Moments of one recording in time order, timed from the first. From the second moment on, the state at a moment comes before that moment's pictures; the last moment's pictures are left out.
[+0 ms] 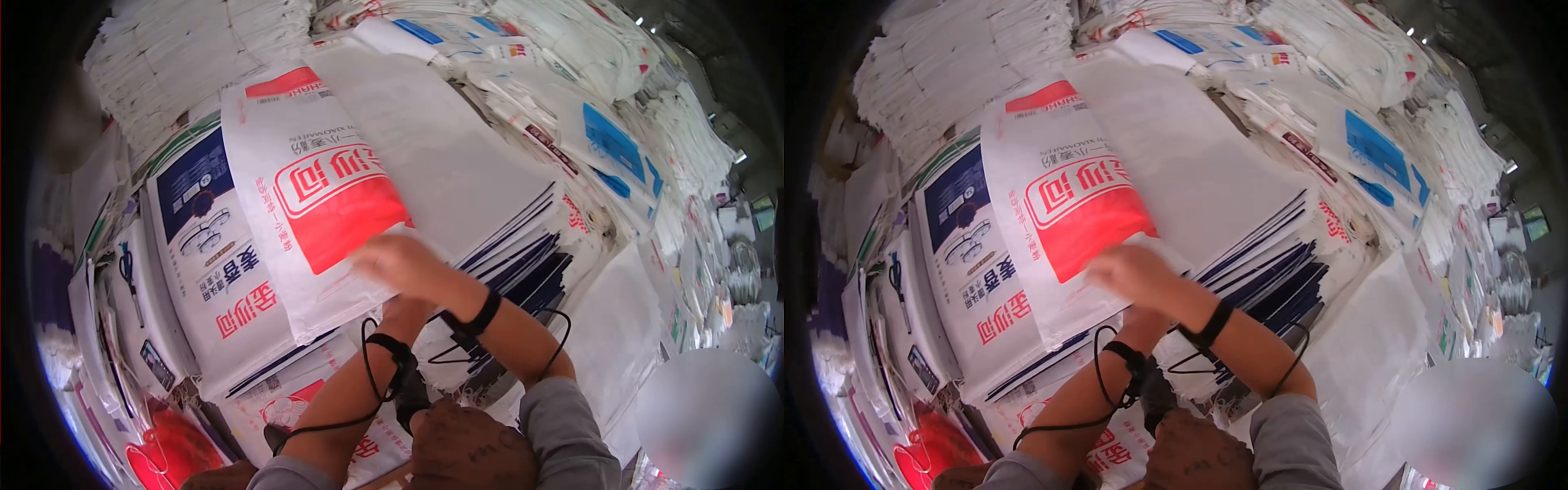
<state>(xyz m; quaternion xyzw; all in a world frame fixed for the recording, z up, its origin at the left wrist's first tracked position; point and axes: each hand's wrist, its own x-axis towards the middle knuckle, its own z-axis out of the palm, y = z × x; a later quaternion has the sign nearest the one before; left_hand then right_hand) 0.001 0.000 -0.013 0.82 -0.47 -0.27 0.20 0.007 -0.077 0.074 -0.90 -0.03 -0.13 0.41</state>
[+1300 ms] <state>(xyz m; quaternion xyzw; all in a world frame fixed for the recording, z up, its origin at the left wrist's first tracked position) -0.001 0.002 -0.002 0.84 -0.48 -0.19 0.17 -0.084 -0.280 0.062 -0.78 0.58 -0.21 0.09</state>
